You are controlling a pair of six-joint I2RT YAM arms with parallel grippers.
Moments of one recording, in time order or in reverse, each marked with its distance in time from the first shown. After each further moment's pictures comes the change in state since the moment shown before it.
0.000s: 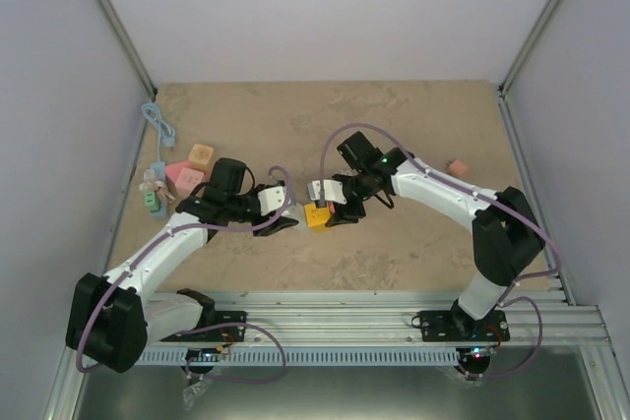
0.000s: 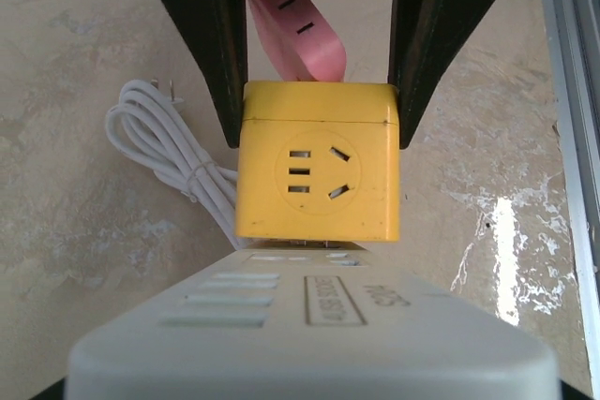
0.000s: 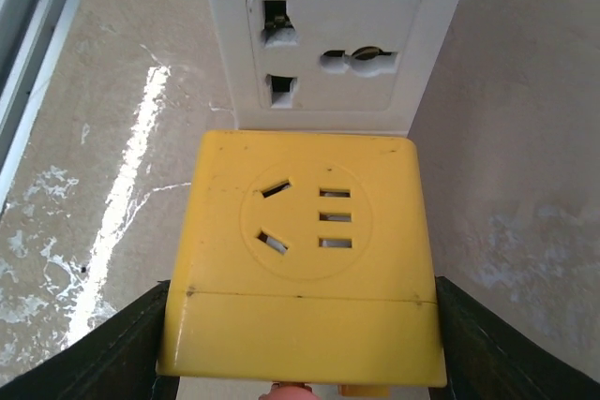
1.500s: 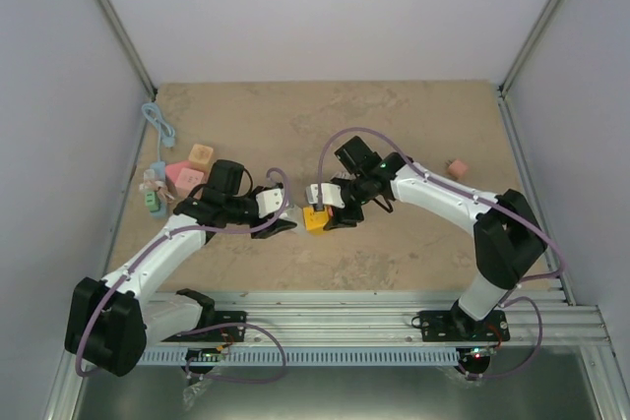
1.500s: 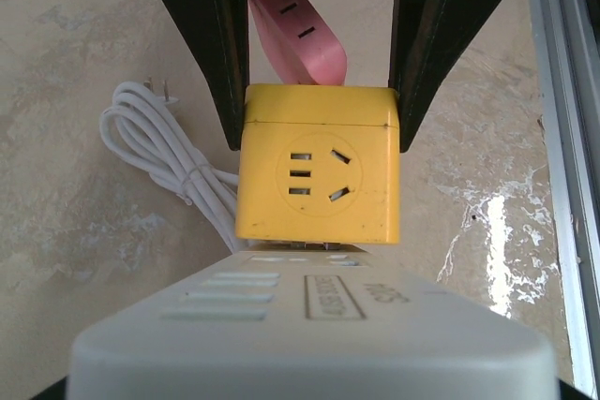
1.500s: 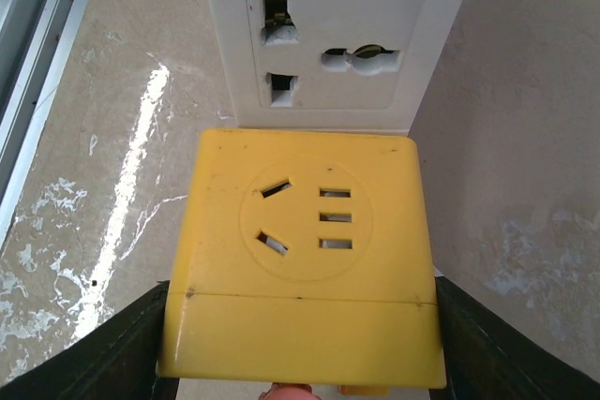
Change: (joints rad) left arm 0.010 -0.019 -0.009 -0.021 0.022 0.013; right arm 0.031 -0.042 -0.056 0.056 0.026 0.052
